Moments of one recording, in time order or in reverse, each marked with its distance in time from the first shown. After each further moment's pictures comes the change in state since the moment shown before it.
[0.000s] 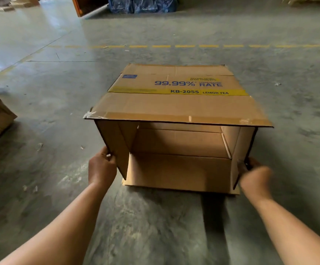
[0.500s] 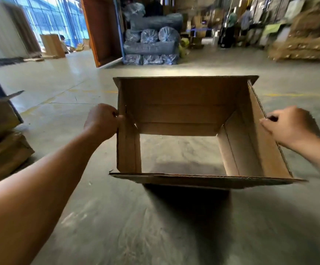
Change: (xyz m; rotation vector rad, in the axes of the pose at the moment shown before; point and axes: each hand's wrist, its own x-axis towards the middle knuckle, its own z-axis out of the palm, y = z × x) left_hand 0.078 0.215 -0.117 0.303 0.076 0.378; right_hand 0.094 -0.227 -0.140 -0.519 0.078 -0.672
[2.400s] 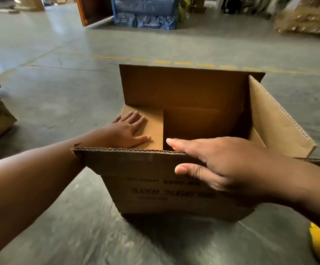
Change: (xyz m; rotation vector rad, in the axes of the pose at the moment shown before) left_hand -0.024 -0.046 0.116 0.517 -0.770 0.378; right_hand -0.119 -0.156 -0.041 -0.049 -0.810 -0.666
